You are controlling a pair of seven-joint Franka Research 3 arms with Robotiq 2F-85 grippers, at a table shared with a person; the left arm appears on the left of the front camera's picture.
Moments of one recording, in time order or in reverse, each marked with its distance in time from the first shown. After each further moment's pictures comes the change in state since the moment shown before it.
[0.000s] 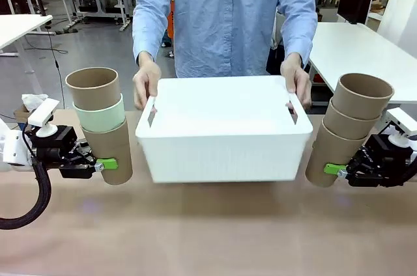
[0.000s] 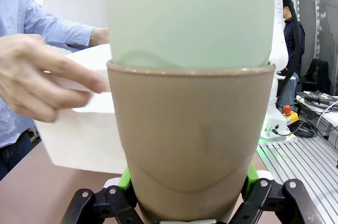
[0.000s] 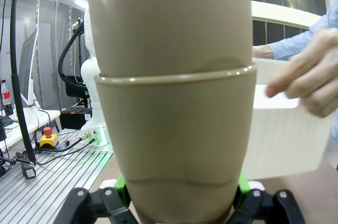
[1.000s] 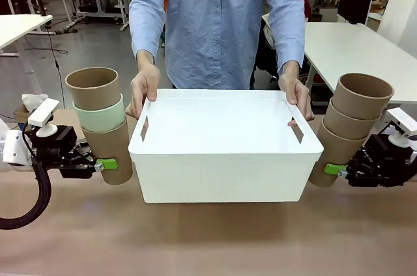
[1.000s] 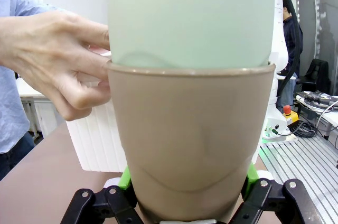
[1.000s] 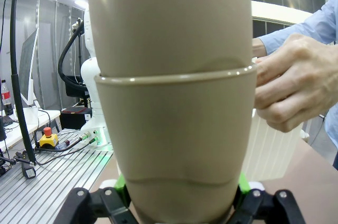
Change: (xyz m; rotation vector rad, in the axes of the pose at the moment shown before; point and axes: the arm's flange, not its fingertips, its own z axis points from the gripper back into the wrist) left arm 0.000 0.000 0.000 0.000 0.000 0.000; right arm 0.000 0.000 0.000 0.000 0.000 0.000
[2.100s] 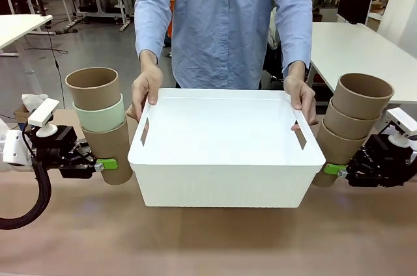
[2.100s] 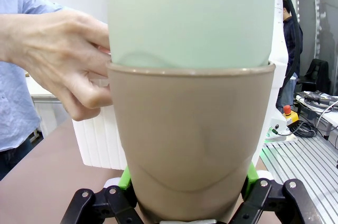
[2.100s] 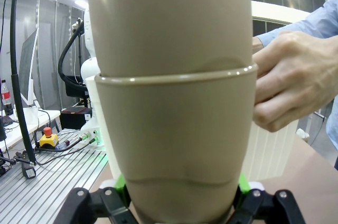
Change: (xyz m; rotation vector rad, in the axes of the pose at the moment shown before) left arm 0.000 0.000 0.000 0.000 0.000 0.000; right arm 0.000 0.000 0.000 0.000 0.000 0.000
